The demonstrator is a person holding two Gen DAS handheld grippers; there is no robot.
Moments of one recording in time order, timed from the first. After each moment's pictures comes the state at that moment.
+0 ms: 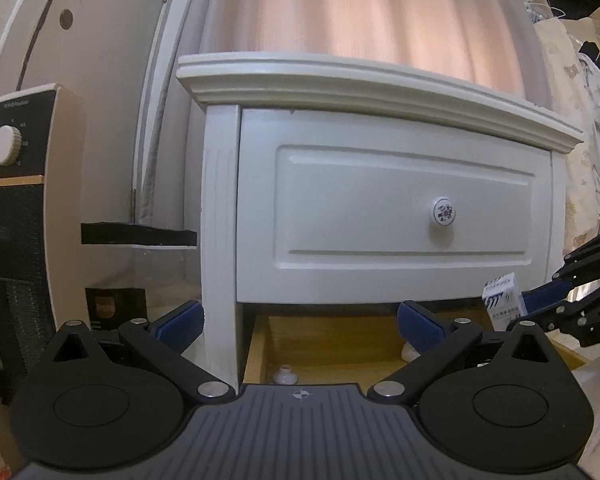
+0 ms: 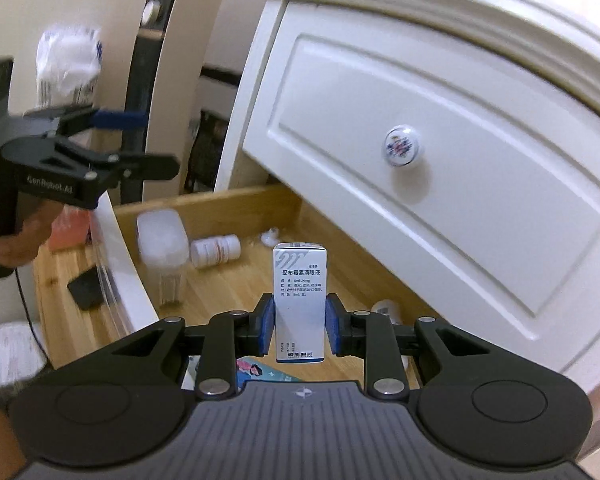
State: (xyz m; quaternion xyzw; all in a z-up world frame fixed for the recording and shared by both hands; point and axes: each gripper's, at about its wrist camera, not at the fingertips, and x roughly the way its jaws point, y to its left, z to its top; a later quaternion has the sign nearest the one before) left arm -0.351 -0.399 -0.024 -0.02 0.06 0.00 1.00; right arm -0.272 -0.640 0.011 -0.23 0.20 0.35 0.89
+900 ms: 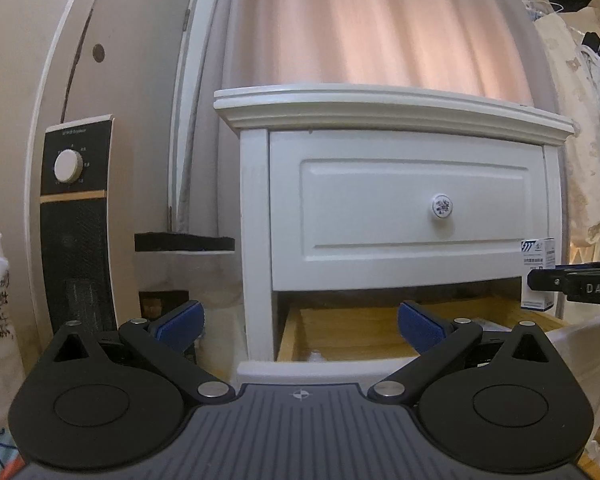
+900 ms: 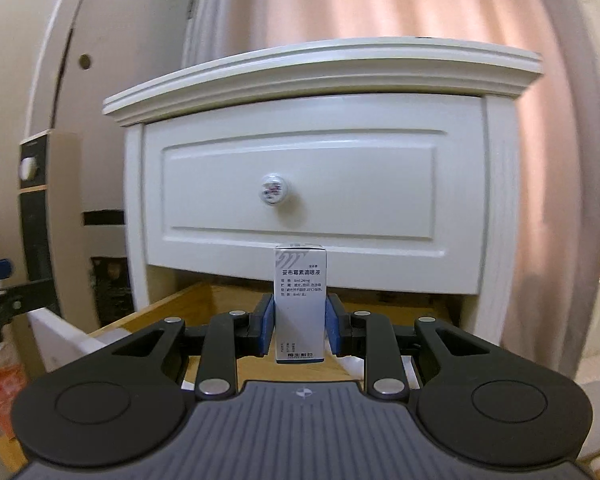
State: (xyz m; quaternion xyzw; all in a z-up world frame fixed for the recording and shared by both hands) left arm -0.413 -0.407 -0.036 0.01 0.04 0.04 1.00; right arm -0.333 -0.661 -0.025 0.00 0.08 0.16 0.98
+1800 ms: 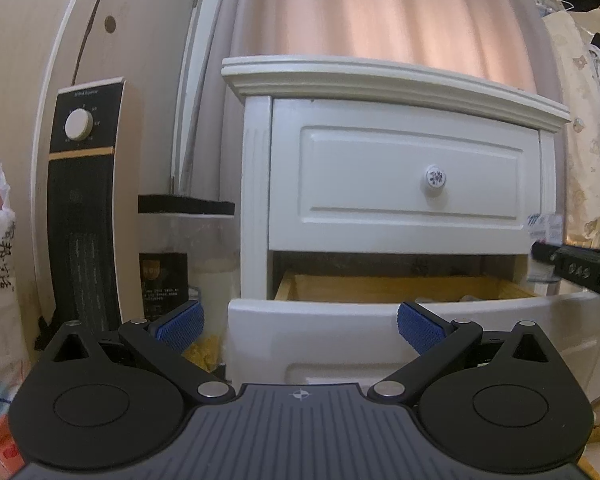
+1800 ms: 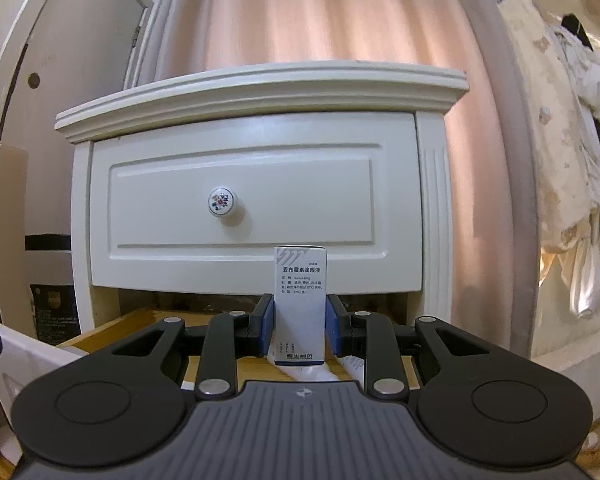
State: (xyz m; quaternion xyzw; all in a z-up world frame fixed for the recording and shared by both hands) left arm -0.426 -0.411 -0.056 -0.02 0.07 0.05 1.00; right arm -0.356 -0.647 -0.055 0.02 0.01 0.05 1.00
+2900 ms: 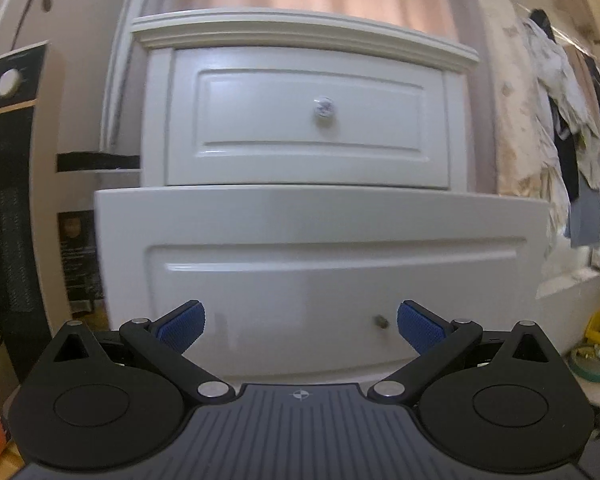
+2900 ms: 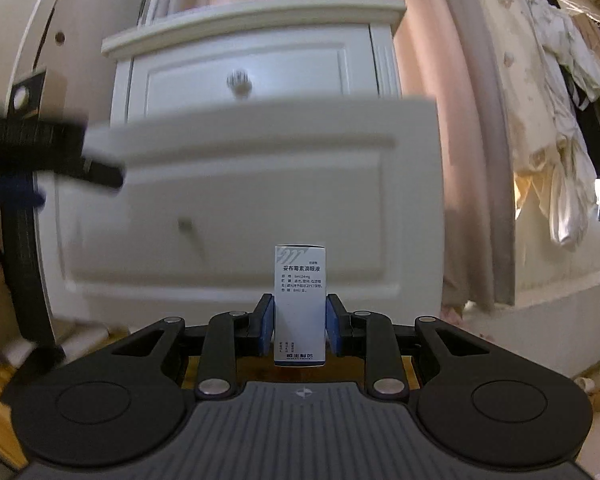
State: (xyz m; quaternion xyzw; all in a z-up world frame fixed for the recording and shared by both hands) left arm -0.447 -0.483 -0.121 0.01 0.09 -0.05 0.99; right arm -0.463 -0.648 -0.221 0.03 0.06 0.04 1.00
